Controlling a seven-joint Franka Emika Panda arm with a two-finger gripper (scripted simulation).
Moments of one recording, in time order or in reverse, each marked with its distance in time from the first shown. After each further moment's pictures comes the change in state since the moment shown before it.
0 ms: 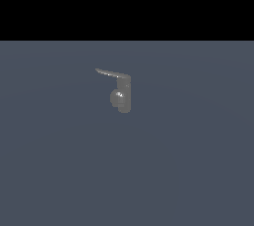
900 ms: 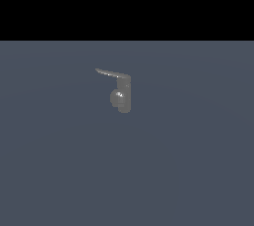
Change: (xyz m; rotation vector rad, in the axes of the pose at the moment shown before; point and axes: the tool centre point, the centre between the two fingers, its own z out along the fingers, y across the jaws) arm 0.012 -0.016 0.003 0.000 0.001 -0.011
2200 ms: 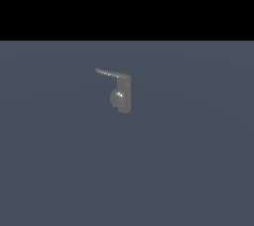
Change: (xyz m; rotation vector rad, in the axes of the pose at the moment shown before) arm 0.143 -0.017 0.036 0.102 -0.041 0.503
